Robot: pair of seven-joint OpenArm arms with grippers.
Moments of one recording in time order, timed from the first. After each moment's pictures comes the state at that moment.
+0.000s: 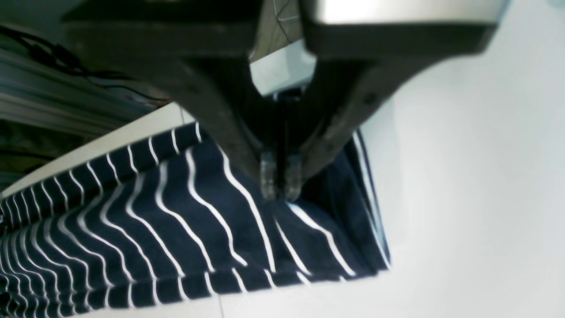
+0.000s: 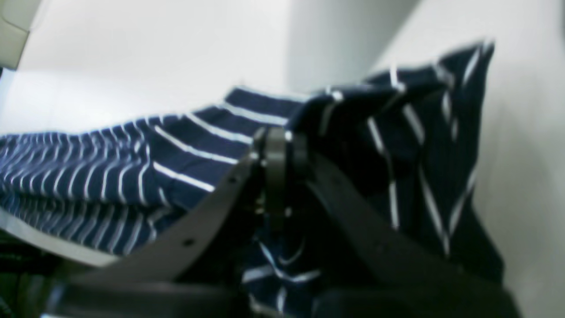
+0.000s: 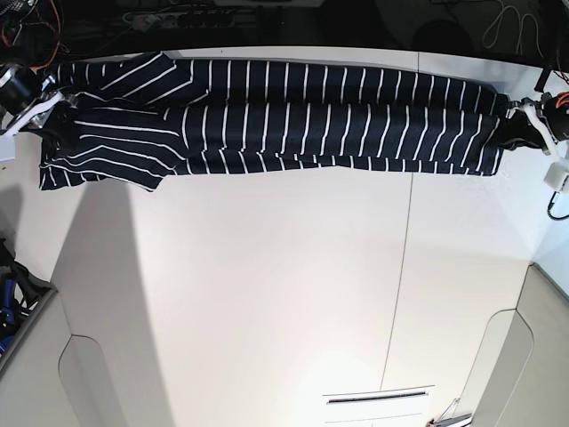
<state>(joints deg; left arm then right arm) 23.8 -37.7 -32.0 90.8 -64.5 -36.0 65.9 -23.4 12.6 39.1 104.3 48.8 33.3 -59.7</state>
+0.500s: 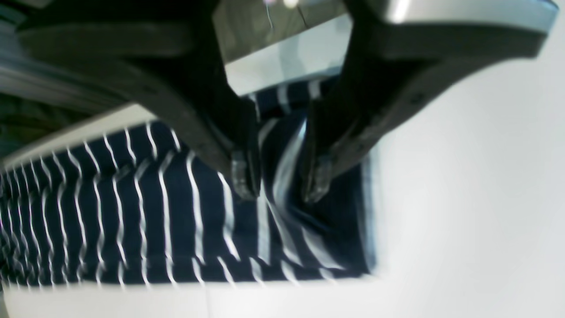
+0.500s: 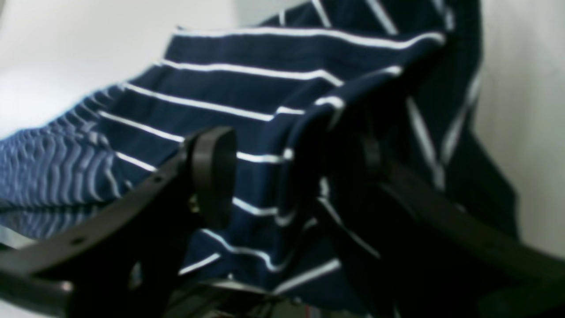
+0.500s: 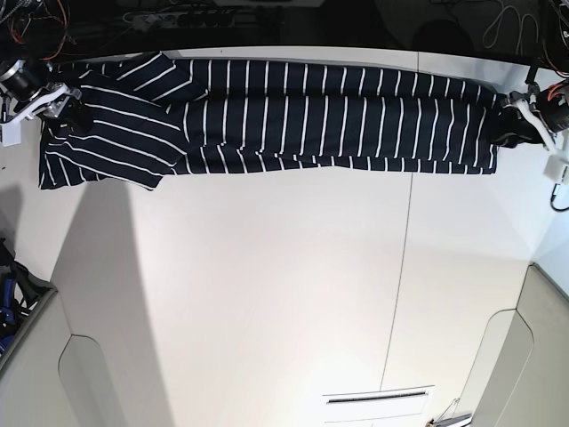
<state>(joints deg) 23.9 -32.8 -36.6 90.8 -61.7 -36.0 63.3 -23.4 11.1 42.0 98.4 50.6 32.4 -61.7</state>
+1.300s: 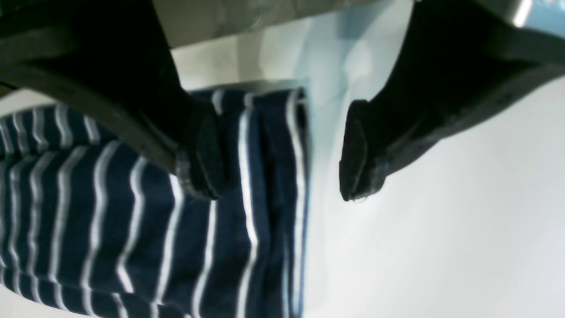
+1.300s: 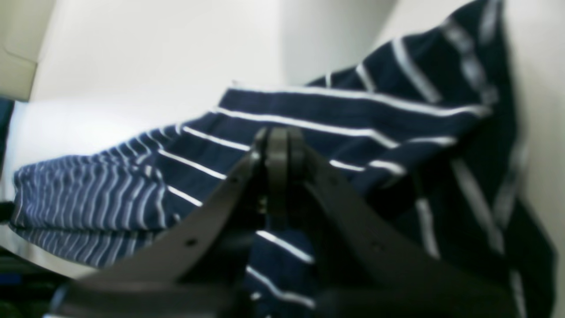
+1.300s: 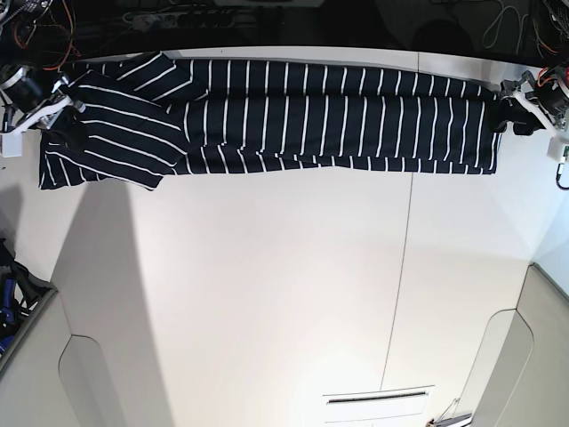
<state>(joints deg) 25.8 -30.0 -35.0 84.7 -46.2 -35.9 47.2 -21.1 8.4 39.6 100.1 50.3 33.1 -59.0</state>
